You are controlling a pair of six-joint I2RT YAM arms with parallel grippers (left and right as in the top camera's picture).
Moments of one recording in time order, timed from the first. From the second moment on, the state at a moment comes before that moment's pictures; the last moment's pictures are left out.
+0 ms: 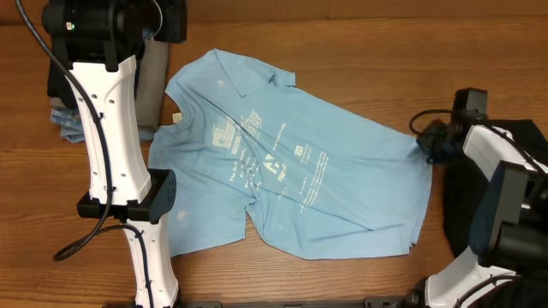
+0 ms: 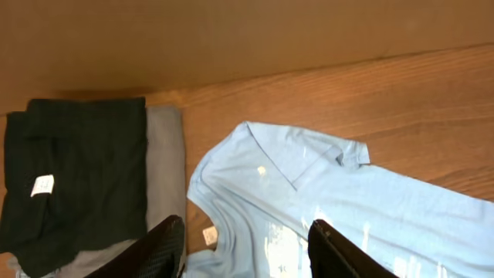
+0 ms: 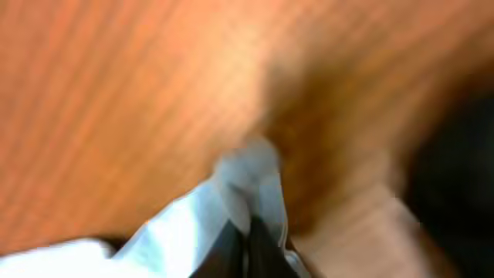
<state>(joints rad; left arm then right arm) -0.09 2.27 3.13 -1.66 0.03 0.02 -0.25 1.89 1.10 -0.44 -0.07 0.56</state>
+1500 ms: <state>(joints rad) -0.01 1.89 2.43 -1.69 -0.10 -0.01 -0.45 1.64 0.94 -1.07 -0.27 0.43</state>
